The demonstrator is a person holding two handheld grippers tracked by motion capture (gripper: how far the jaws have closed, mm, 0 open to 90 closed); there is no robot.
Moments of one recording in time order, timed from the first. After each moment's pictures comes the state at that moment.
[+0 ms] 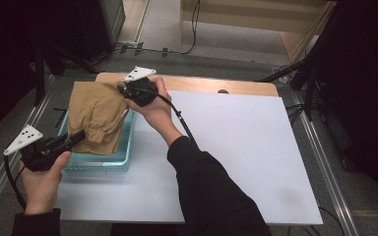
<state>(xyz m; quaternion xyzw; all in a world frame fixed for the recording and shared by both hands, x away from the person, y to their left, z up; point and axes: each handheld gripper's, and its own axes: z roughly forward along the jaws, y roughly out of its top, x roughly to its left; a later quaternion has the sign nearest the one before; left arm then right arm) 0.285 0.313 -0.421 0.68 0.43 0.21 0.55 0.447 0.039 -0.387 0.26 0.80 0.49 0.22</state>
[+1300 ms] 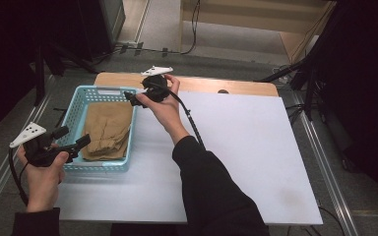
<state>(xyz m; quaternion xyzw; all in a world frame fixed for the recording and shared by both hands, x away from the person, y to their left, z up) 0.295 0.311 -0.426 0.68 0.46 0.20 0.54 0.474 0.007 -0.412 0.35 0.77 0.51 0.15</state>
